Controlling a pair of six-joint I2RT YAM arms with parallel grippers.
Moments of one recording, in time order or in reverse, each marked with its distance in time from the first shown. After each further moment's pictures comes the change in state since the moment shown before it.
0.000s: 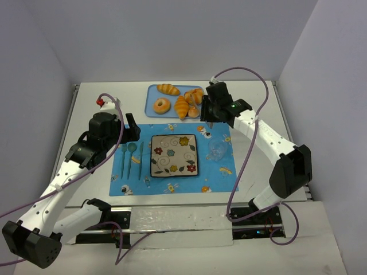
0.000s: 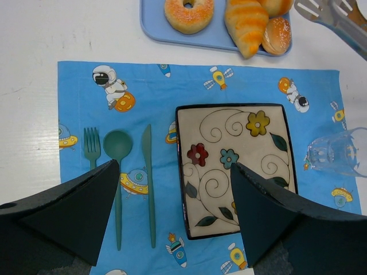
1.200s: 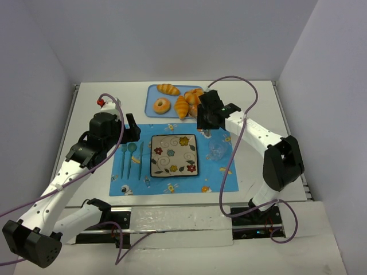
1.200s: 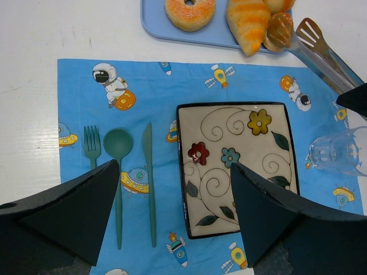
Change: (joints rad) left arm 0.000 0.005 -0.003 0.000 0.000 0.000; right arm 0.031 0.095 -0.070 0.036 0.024 0.018
